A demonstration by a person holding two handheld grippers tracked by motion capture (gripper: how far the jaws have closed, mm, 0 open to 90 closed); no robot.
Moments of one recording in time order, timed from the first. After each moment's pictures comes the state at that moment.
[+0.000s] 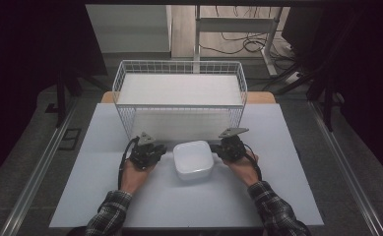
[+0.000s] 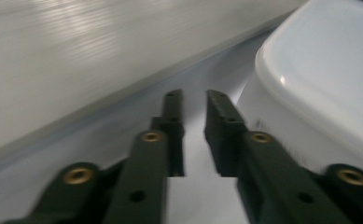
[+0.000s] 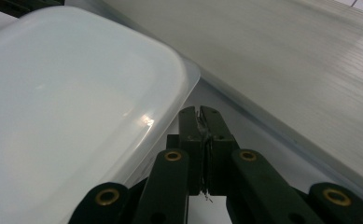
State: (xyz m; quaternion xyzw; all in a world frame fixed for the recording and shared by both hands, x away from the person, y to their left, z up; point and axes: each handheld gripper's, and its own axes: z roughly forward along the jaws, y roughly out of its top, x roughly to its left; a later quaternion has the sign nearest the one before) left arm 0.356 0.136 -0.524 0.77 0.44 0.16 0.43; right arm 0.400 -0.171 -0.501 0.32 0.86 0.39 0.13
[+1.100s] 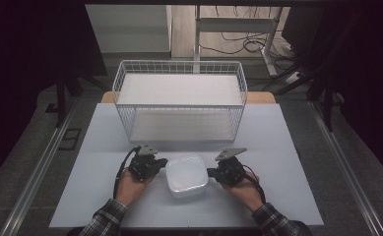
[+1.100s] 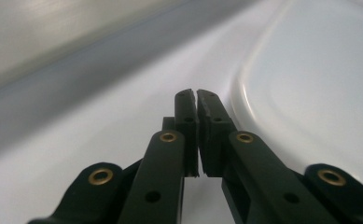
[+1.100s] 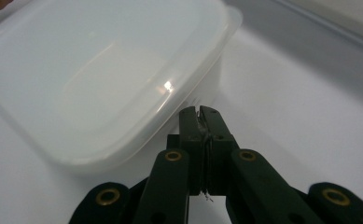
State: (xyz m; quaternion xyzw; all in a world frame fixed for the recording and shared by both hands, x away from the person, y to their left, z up) left arm 0.308 0.137 -0.516 0.81 0.42 0.11 0.39; right arm 0.326 -0.168 -0.502 0.29 0.88 0.37 0.06
